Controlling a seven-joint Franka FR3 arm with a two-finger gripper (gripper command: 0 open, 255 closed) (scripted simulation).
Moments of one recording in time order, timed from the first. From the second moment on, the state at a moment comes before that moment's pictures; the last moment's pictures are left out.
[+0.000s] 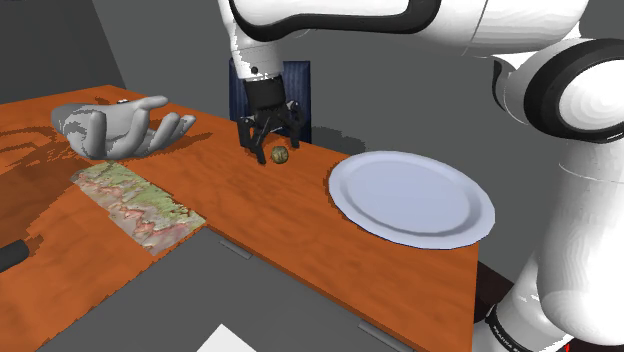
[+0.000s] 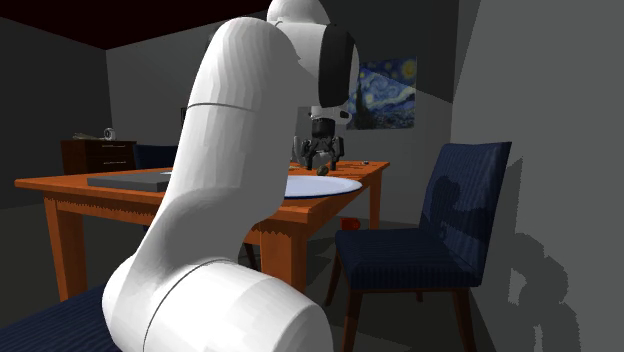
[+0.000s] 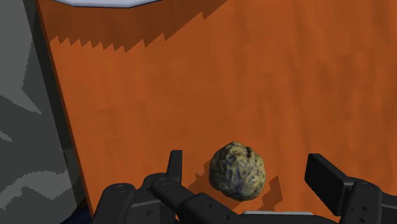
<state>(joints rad) 0.19 0.28 0.40 -1.29 -0.07 1.36 0.47</state>
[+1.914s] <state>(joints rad) 0.27 0.44 0.40 -0.84 -0.13 1.07 0.50</state>
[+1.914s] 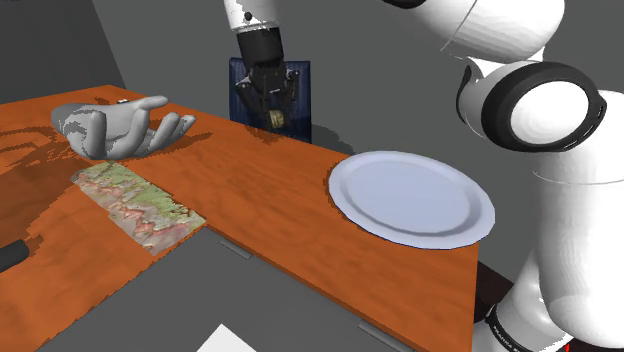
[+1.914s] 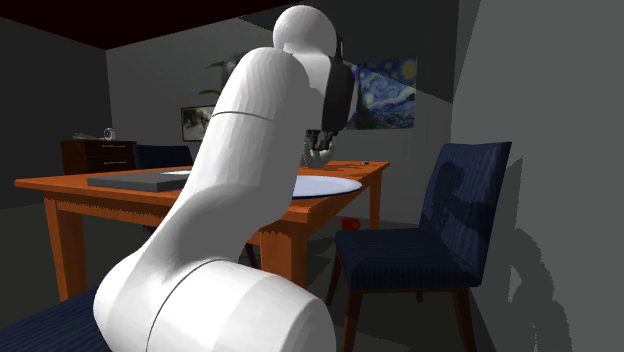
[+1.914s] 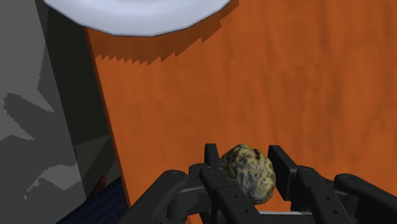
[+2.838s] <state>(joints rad) 0.10 -0.21 0.35 -1.63 0.09 1.24 0.35</state>
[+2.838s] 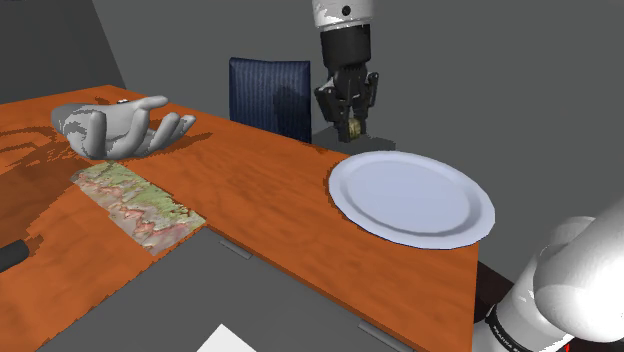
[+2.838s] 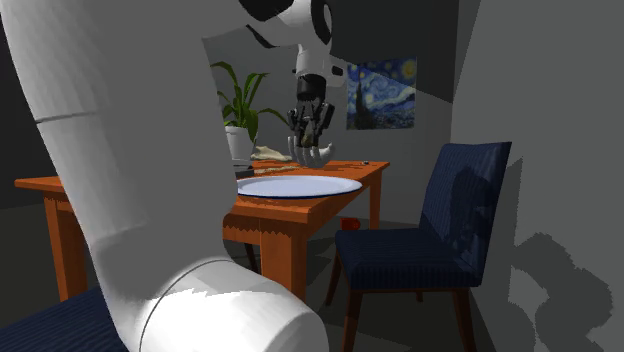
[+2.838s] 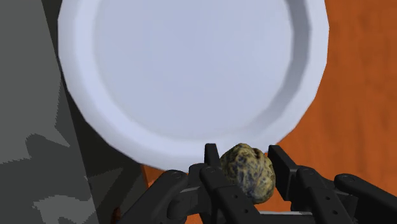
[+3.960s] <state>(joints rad) 0.12 -0.61 0.26 -2.08 0.15 1.29 0.25</state>
